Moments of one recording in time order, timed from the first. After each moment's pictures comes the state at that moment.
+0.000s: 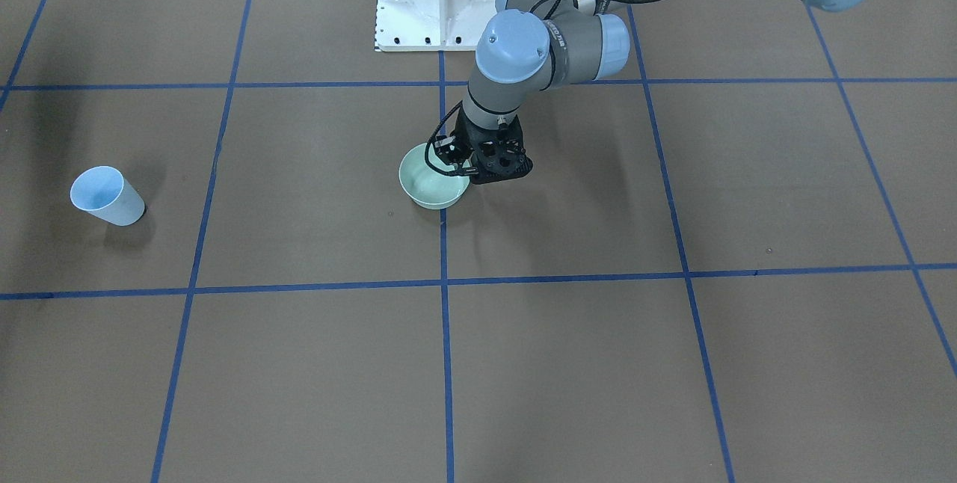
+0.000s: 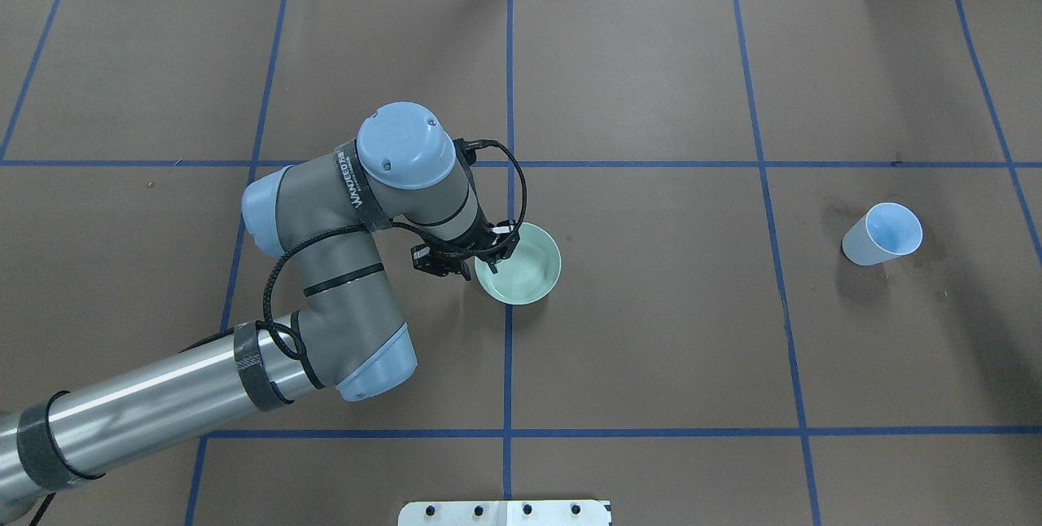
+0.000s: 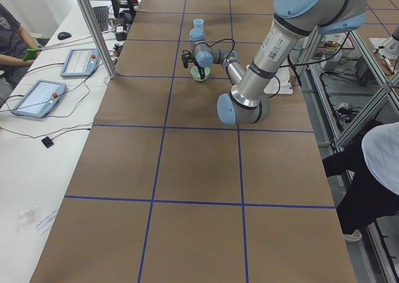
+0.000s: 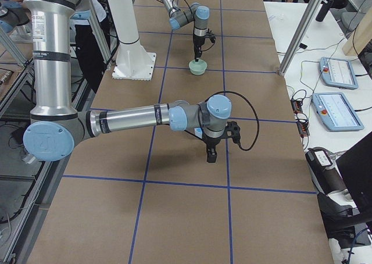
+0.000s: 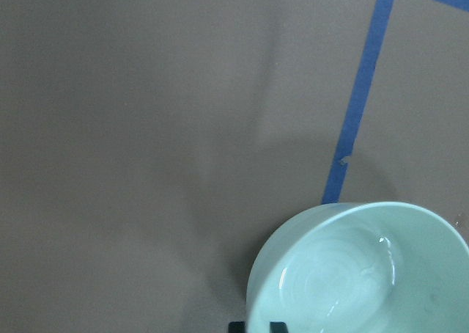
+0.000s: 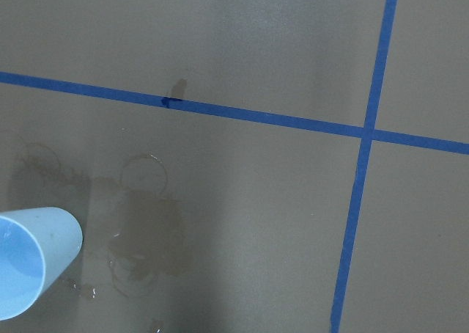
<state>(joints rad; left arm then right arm) -0.52 -2.33 -1.50 -1.77 -2.03 -1.47 1.38 -1.60 1.76 -1.58 2.32 0.10</state>
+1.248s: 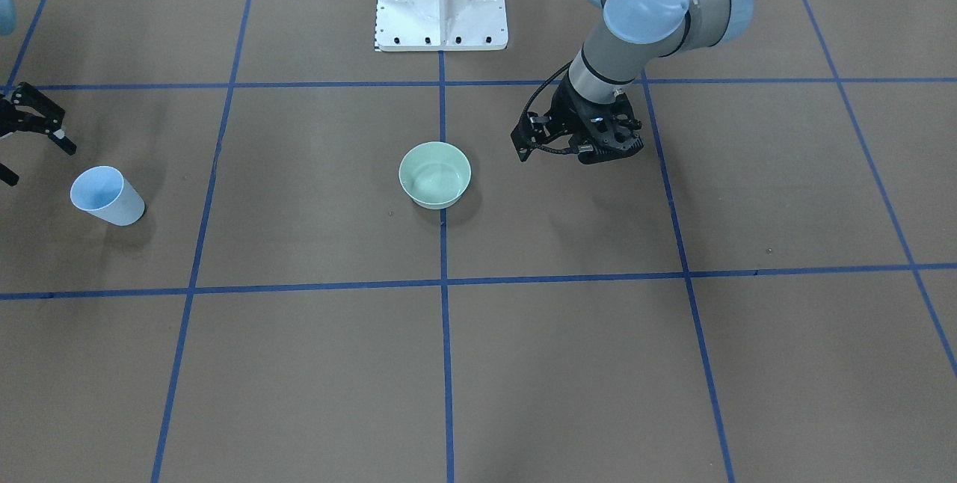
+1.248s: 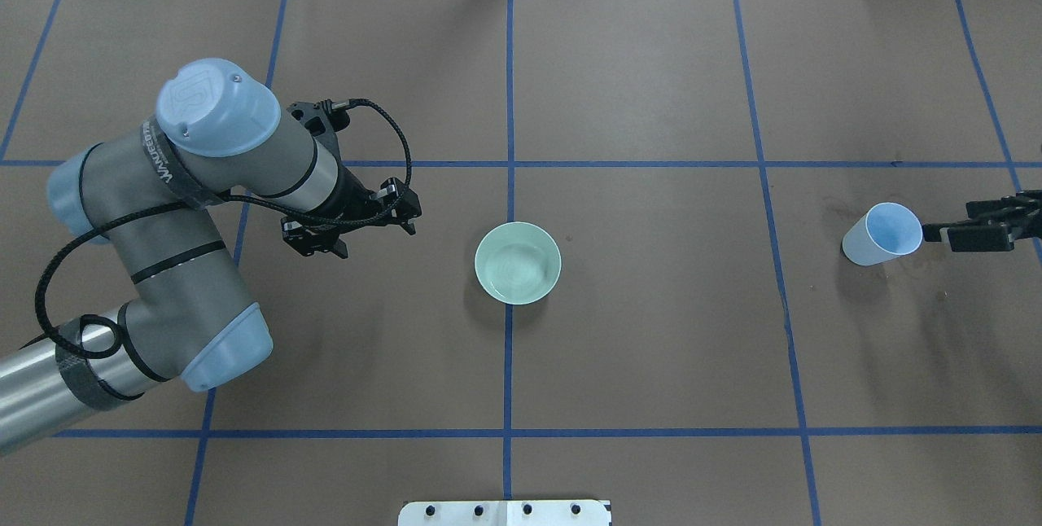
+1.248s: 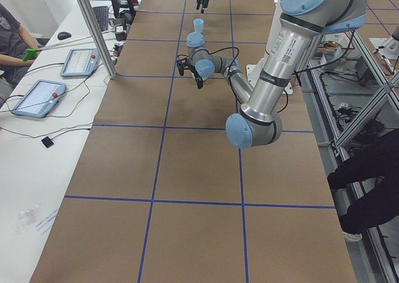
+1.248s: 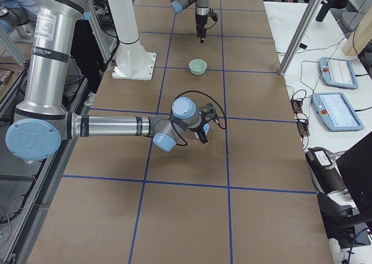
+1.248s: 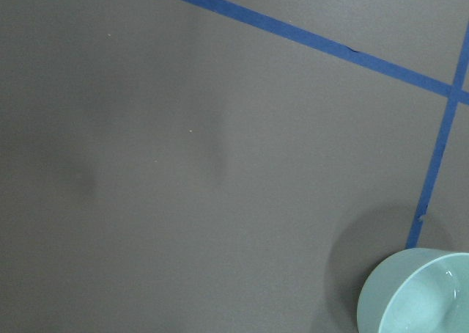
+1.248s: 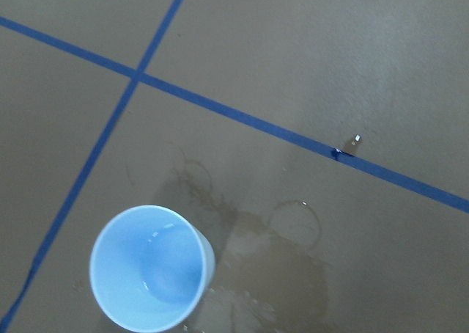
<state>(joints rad) -0.65 -2.07 -1.79 -1.76 -2.09 -1.46 1.01 -1.81 1.70 -0.34 2.14 0.70</state>
